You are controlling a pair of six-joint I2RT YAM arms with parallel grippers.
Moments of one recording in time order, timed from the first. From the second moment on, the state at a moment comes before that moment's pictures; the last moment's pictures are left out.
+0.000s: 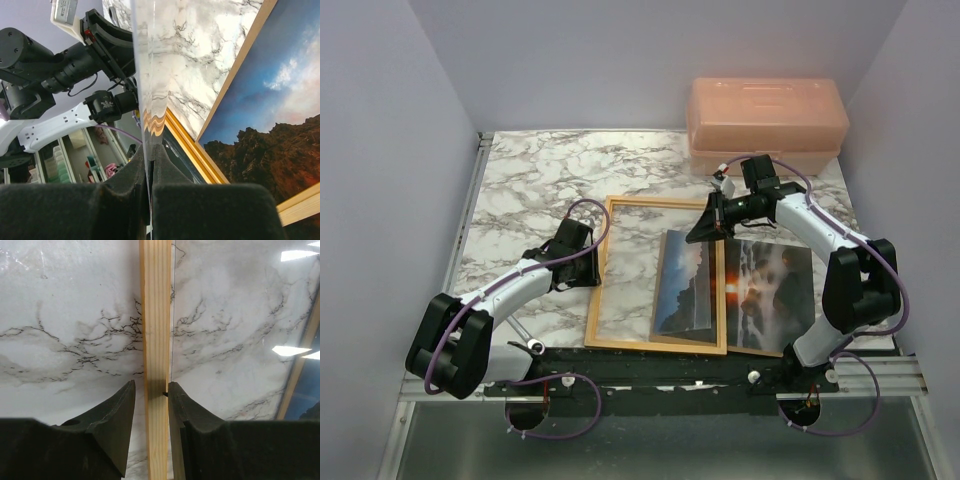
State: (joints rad) left arm -0.45 1.29 0.64 -0.36 0.08 -0.45; right arm 0.27 1.65 1.20 -0.61 -0.95 0.47
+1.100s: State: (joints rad) left arm -0.45 1.13 0.57 -0.35 0.06 -0.47; right arm 0.28 1.58 1.17 -0.36 -1.00 0.74
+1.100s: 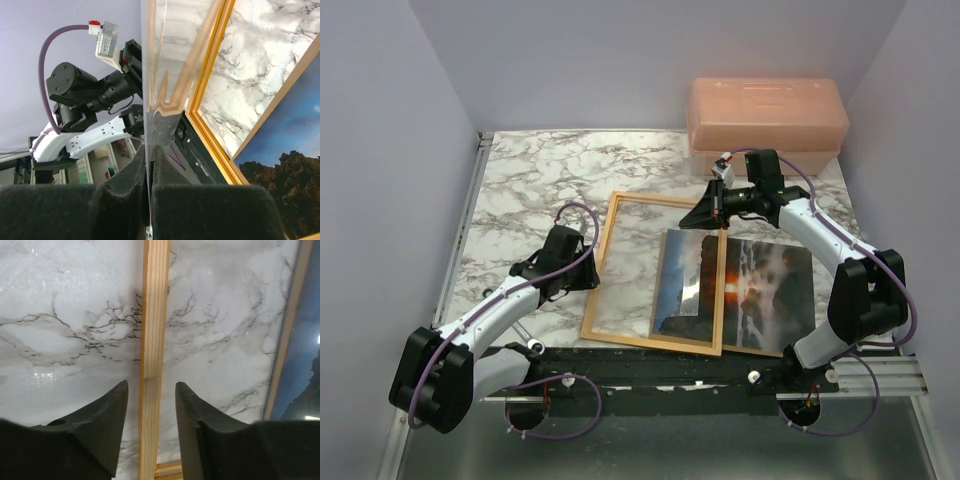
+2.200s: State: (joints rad) left arm -0.39 1.25 0.60 -0.33 0.09 -0.47; right arm 0.28 1.54 1.17 -0.46 -1.01 0.62
